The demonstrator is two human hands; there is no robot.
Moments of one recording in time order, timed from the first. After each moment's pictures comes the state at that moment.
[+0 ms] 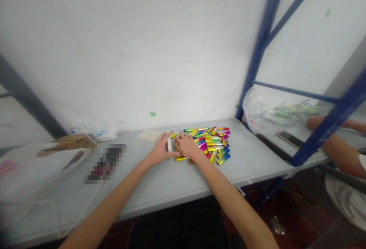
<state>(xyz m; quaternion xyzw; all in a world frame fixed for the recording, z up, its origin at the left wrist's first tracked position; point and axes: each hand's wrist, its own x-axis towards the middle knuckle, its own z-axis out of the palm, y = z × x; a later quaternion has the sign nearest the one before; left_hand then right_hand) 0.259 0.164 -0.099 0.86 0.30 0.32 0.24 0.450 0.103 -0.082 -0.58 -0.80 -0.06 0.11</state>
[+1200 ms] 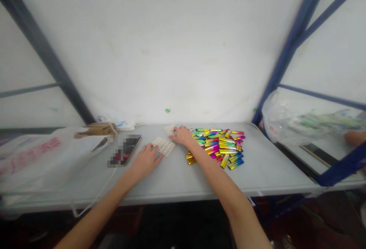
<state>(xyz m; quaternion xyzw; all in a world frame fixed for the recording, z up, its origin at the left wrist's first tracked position) 0.167 0.096 -0.078 0.84 0.53 0.08 -0.08 0.393 0.176 -0.068 -0.63 -0.76 0.03 0.12</state>
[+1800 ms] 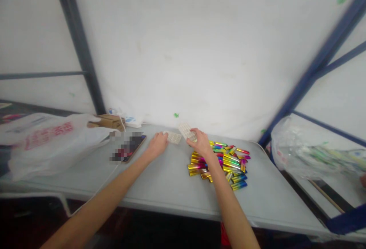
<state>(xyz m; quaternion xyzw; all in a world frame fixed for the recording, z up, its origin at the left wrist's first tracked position) 0.204 0.188 -0.078 0.79 0.59 0.17 0.00 0.446 0.131 -0.035 -0.58 -0.74 0.04 0.33</state>
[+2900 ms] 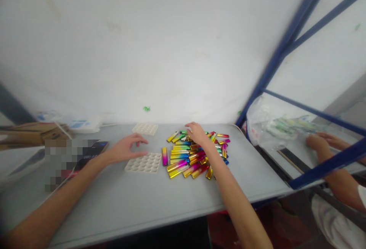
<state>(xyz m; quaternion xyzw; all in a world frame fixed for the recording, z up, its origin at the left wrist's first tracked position) 0.169 0.216 -0.067 0.90 0.32 0.20 0.20 0.542 0.155 -0.056 -0.63 -0.74 0.01 0.22</state>
